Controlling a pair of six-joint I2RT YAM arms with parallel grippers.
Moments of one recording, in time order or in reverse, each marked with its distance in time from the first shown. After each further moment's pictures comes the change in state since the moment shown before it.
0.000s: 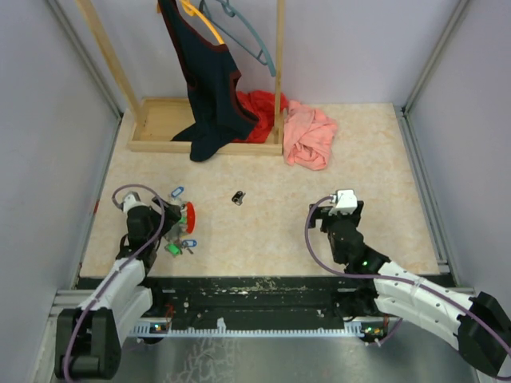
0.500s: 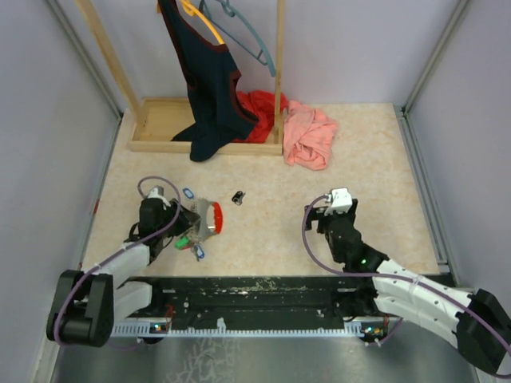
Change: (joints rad) left arm -0.071 0.279 0.084 0.033 0.279 -0.011; right arm 0.000 0.020 0.013 -0.021 -0.079 0.010
